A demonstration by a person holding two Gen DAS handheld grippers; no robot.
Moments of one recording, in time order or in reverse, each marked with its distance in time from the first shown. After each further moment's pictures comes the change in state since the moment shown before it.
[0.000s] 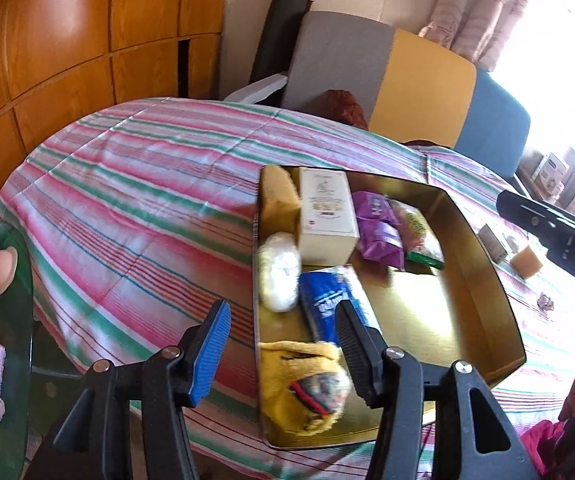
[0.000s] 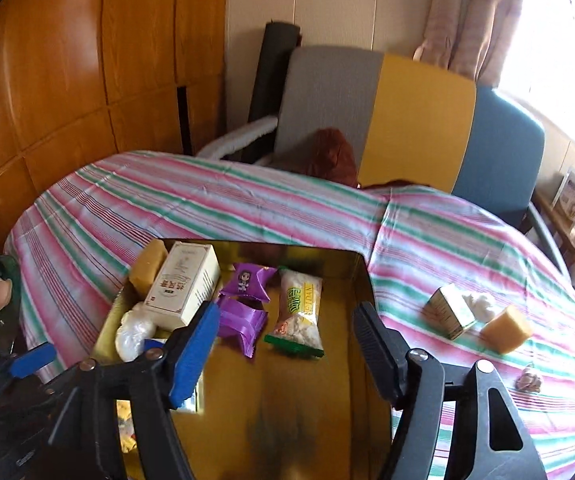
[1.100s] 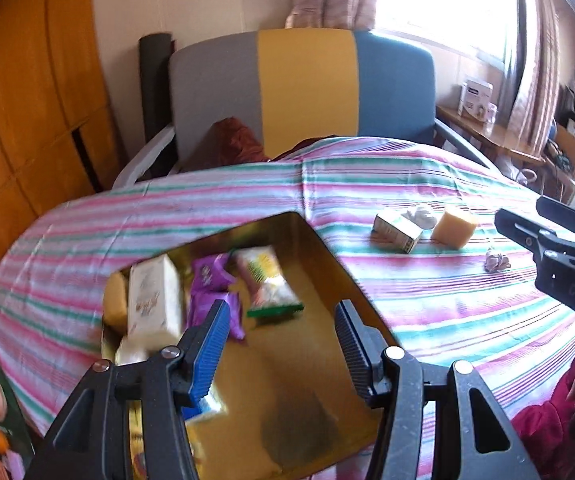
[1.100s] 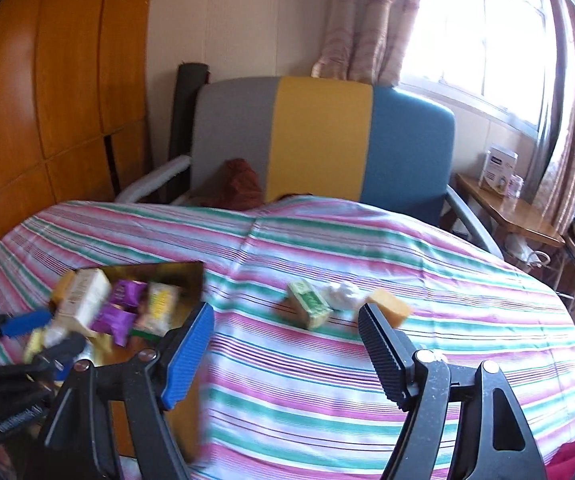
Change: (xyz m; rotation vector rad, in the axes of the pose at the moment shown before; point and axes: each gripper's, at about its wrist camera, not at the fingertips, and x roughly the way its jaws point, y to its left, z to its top) left arm -0.009 -0.186 0.034 0.384 -0.074 -0.085; right arm -0.064 -0.167 -0.037 0.151 -0.064 -0.199
